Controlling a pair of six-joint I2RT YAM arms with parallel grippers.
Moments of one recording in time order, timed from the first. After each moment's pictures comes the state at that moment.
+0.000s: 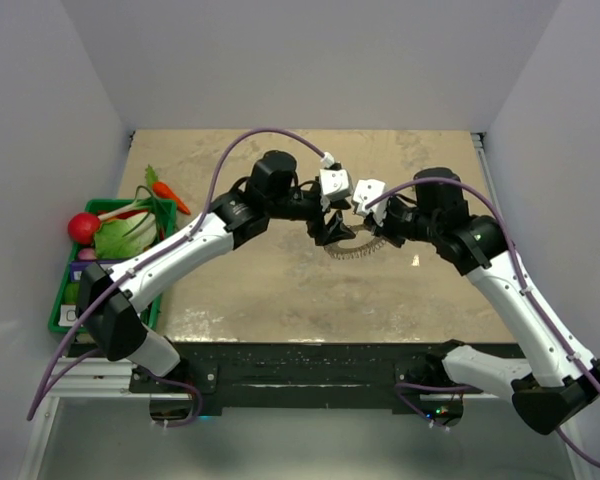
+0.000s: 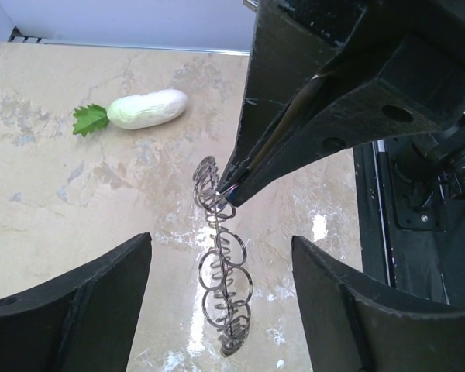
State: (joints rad) left arm -0.78 1.53 1.38 -0.21 0.64 0.24; right arm 0.50 1.09 1.27 -0.79 -0.35 -0.68
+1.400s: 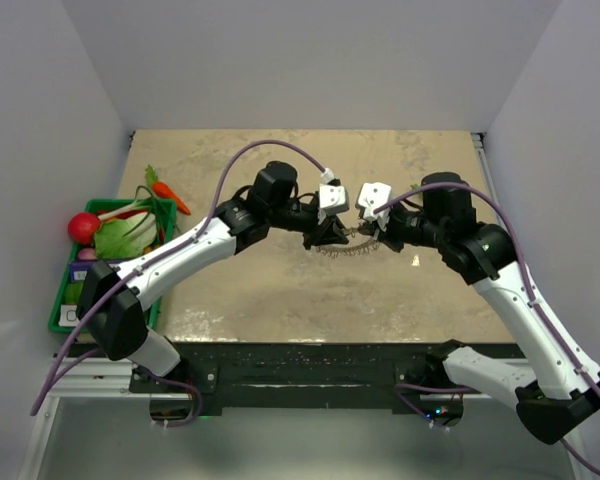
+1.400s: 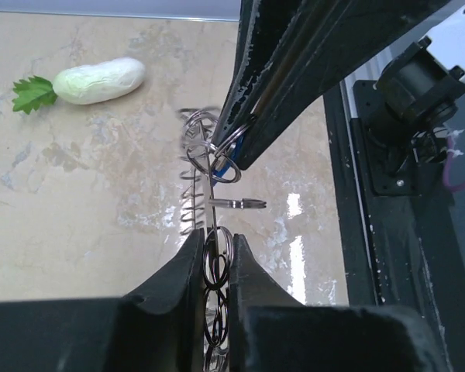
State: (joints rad) left arm -0.77 1.54 1.29 -0.18 0.74 0.27; right arm 0.50 1.03 1.25 -0.76 -0.44 -0.63
